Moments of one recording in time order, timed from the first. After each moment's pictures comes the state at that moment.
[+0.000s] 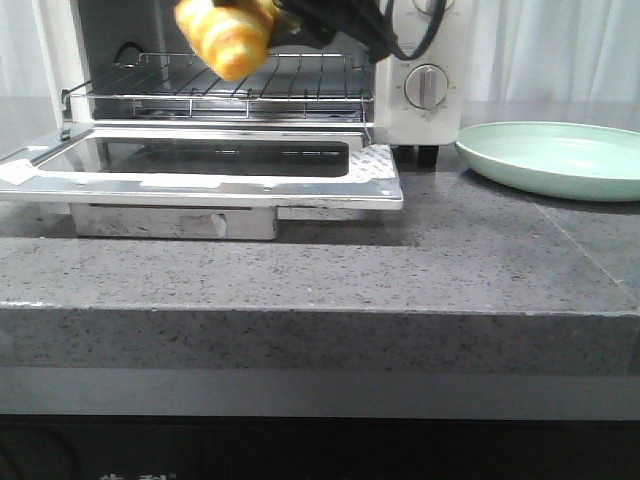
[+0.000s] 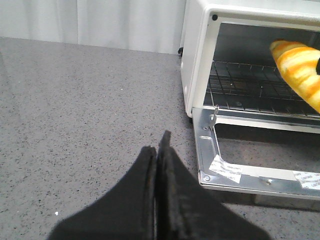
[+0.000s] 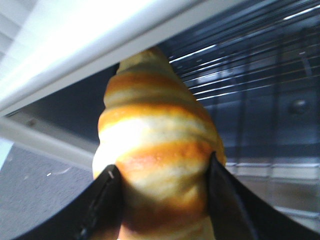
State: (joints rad) left arm 0.01 0.22 -0.43 -0.14 0.46 0.09; right arm 0.60 1.74 -1.33 0.94 0.00 -0.09
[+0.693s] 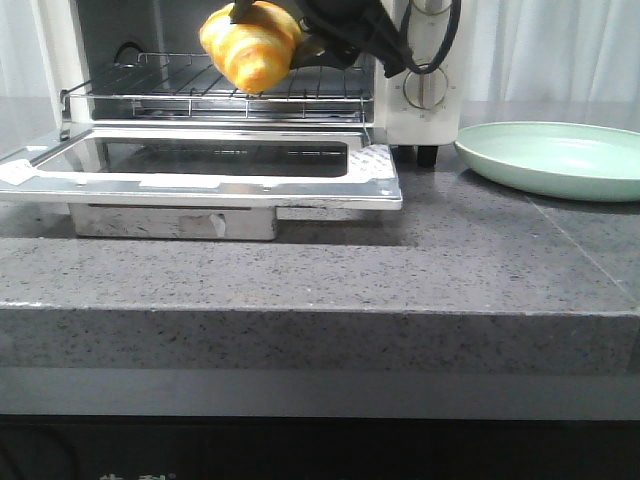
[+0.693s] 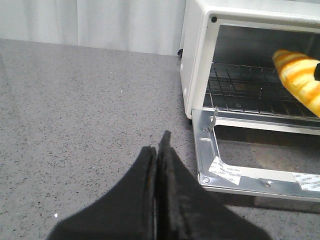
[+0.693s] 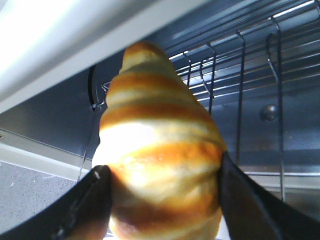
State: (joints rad) left arm 0.01 0.22 -0.43 -0.14 0.46 0.09; right arm 0.57 1.76 -1.34 0.94 0.02 -0.09
